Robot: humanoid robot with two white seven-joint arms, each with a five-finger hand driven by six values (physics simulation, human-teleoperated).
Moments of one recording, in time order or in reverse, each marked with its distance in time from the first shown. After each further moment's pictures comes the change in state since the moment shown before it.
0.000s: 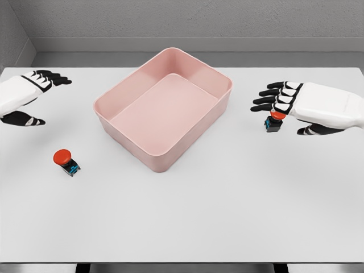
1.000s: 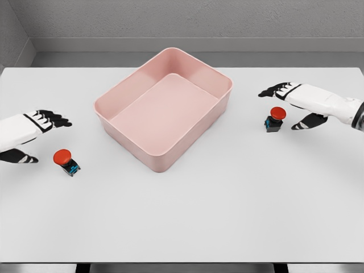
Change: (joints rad) left arm 0.221 0.150 0.005 -0.144 0.024 0.000 0.001; right arm 0.011 0.318 0.010 0.524 -0.047 0.012 0.076
